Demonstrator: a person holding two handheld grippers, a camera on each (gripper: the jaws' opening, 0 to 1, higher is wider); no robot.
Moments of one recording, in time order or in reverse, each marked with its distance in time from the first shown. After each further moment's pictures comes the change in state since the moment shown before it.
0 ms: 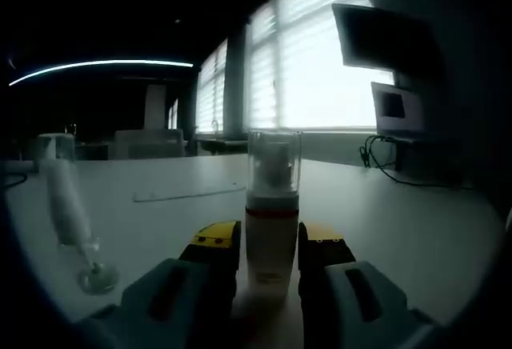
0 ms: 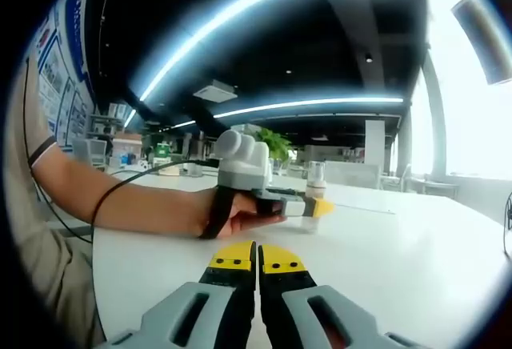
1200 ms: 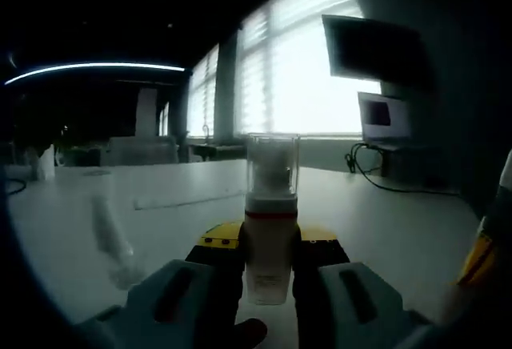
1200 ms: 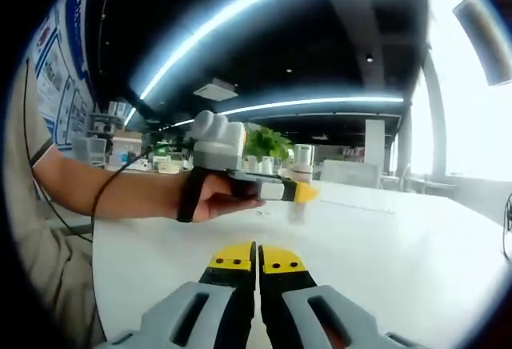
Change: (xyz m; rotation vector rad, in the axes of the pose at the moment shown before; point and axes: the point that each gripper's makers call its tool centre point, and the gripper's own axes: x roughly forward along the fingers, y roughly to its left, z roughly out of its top) left arm -0.034 -0.011 0.018 0.001 -0.008 -0.039; right arm 0.000 0.000 -0.001 -0.004 0.007 0.001
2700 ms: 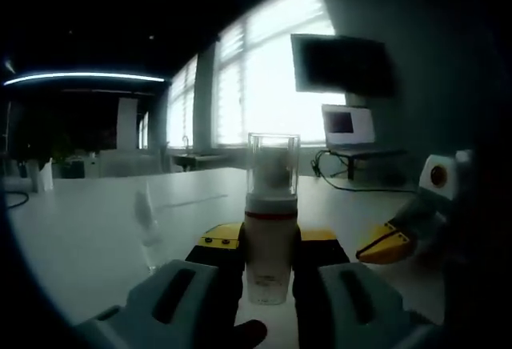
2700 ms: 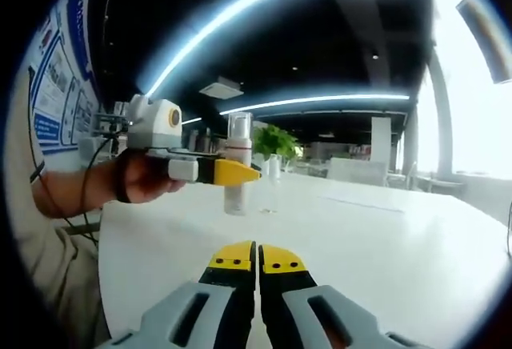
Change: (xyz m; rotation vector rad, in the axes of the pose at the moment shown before) left arm -0.110 -0.030 0.029 0.043 -0.054 -0.119; right arm 0.001 0.007 -0.001 0.003 0.012 0.040
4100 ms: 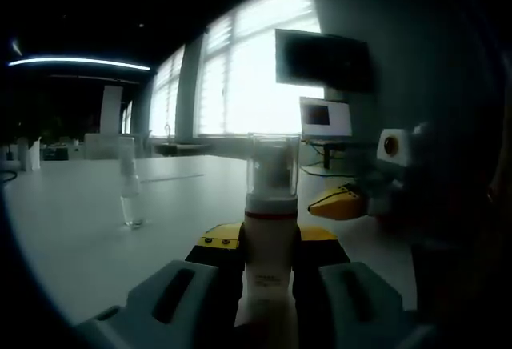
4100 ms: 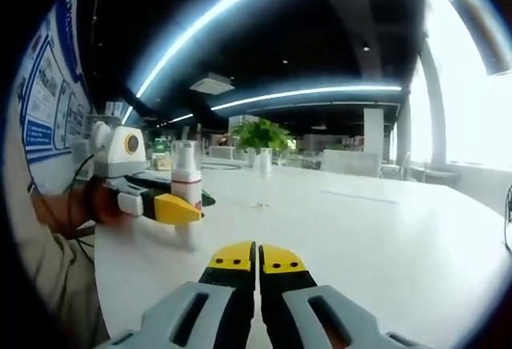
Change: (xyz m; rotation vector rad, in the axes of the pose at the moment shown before) left arm -0.047 -0.036 -0.044 -0.058 0.027 -0.113; right arm 0.001 -0.007 -0.004 0.034 0.033 -0.027
